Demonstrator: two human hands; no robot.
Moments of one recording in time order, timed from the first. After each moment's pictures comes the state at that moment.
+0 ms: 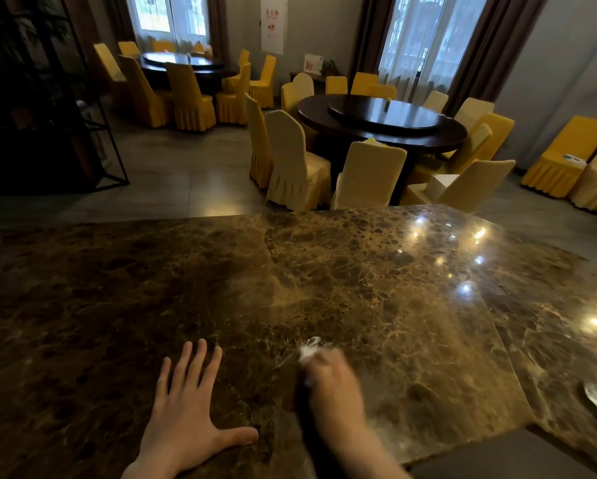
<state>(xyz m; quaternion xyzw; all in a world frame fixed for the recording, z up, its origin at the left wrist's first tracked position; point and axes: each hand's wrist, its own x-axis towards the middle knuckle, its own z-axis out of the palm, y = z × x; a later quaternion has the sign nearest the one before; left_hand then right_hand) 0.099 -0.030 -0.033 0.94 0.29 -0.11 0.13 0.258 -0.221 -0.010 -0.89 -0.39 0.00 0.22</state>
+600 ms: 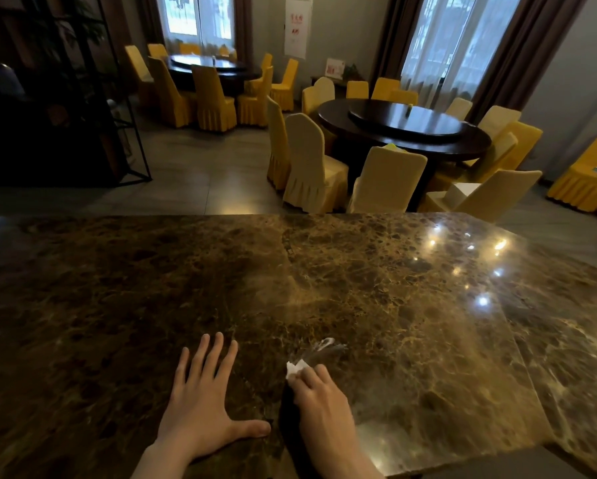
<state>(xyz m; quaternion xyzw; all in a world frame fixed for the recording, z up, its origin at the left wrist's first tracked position) 0.098 -0.030 -0.037 0.94 0.29 -0.09 0.14 0.225 -0.213 -0.010 -0.84 -0.52 -0.02 0.17</state>
